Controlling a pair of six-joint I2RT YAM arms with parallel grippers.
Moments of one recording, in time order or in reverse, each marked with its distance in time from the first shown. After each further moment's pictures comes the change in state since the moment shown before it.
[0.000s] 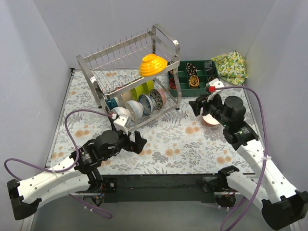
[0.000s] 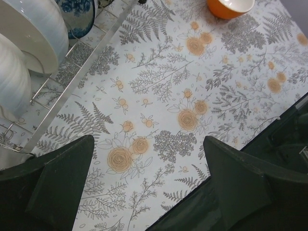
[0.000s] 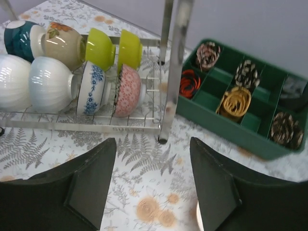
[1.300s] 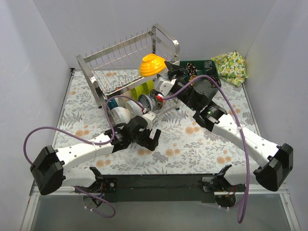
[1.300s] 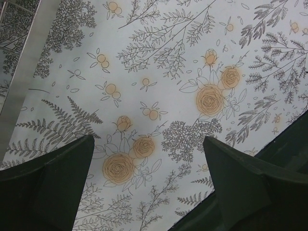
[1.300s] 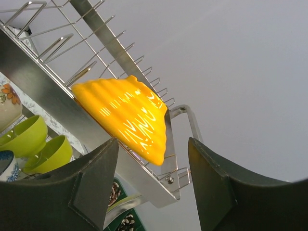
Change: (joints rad) left arm 0.079 0.595 0.168 0.043 0.229 0.116; right arm 0.417 0.431 0.379 0.411 0.135 -0.920
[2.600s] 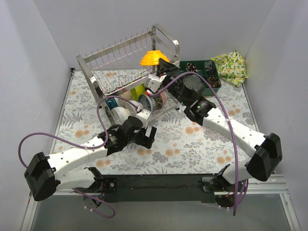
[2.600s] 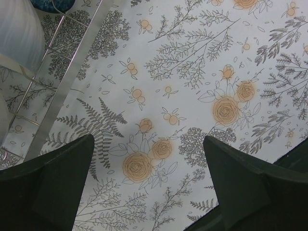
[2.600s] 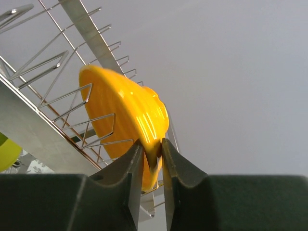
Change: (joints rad) left arm 0.011 -0.108 -0.032 -0.009 -0.123 0.008; right arm 0.008 0.140 0.082 0.059 0.103 -0.197
